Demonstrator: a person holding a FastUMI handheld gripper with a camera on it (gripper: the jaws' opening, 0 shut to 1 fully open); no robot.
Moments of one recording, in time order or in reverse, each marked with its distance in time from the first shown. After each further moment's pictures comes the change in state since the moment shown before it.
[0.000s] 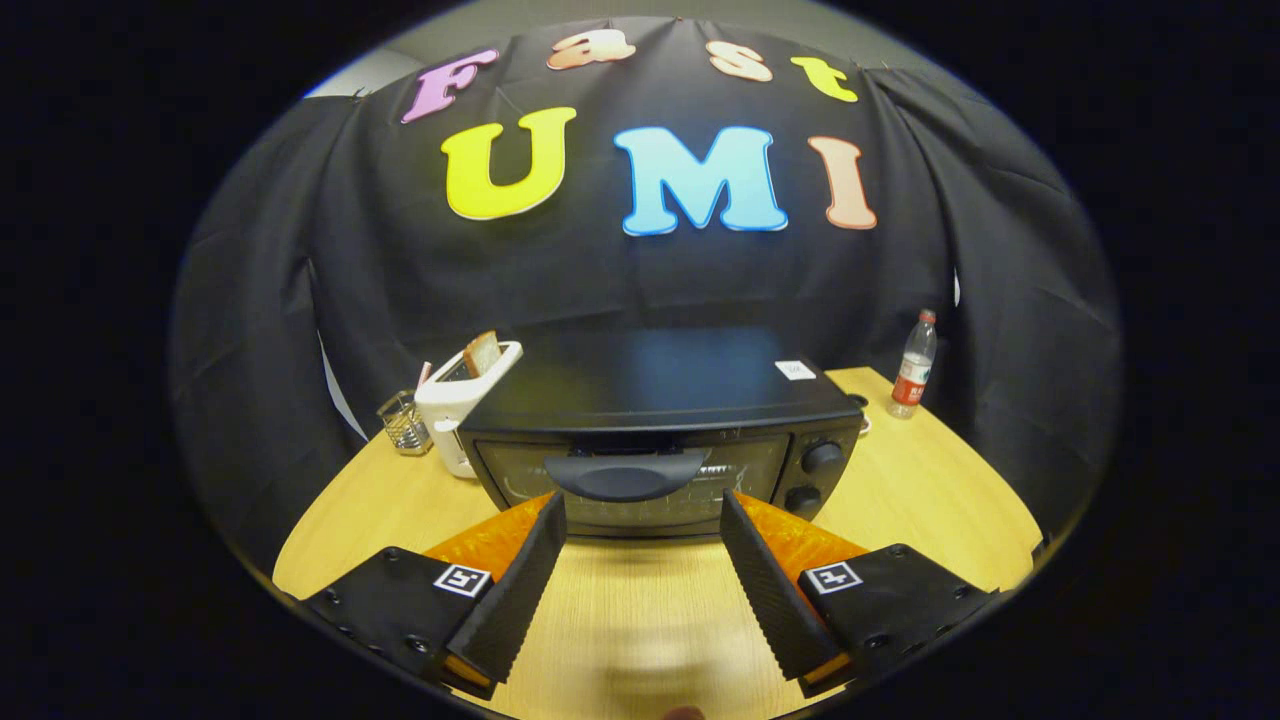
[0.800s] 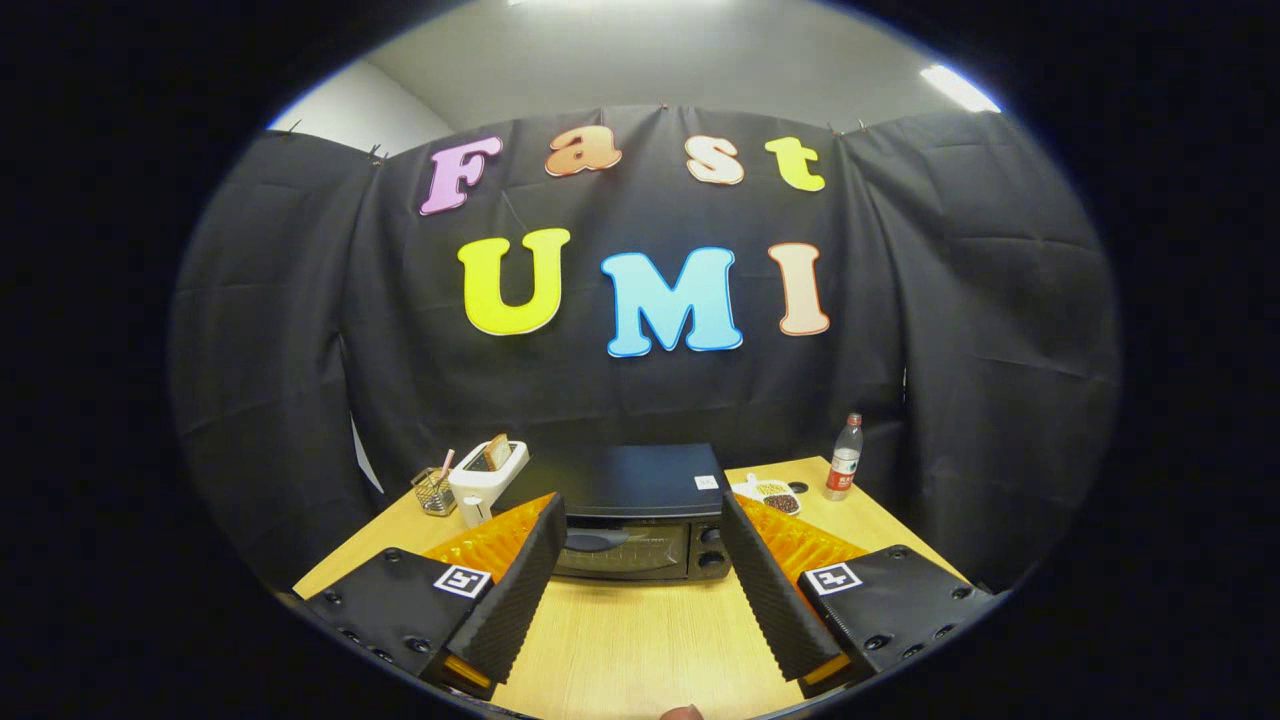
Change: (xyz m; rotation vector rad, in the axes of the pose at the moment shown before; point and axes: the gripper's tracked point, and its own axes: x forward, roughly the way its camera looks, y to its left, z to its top) arm -0.165 -0.062 0.090 0.002 -0.227 -0.005
